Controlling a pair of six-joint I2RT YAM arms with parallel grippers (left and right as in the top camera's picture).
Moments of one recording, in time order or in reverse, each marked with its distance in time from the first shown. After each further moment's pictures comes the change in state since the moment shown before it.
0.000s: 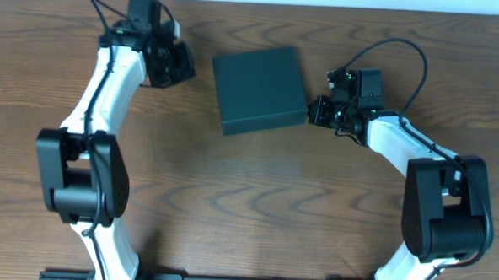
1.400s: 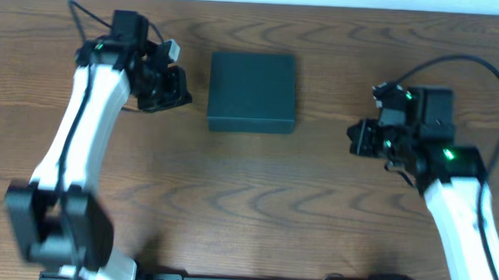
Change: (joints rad) left arm 0.016 -0.300 -0.117 -0.263 0.096 0.201; right arm -0.089 -0.665 0.010 -0.699 0.132 -0.141
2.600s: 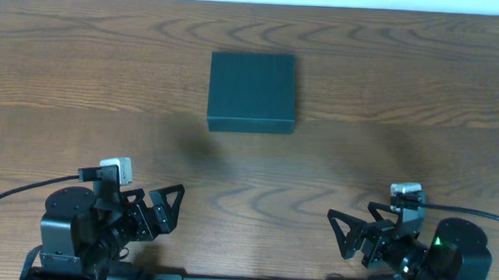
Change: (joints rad) left arm -0.048 -1.231 -0.661 -0.004 -0.126 -0.252; right arm 0.027 -0.838 -0.283 -0.242 -0.127 0.064
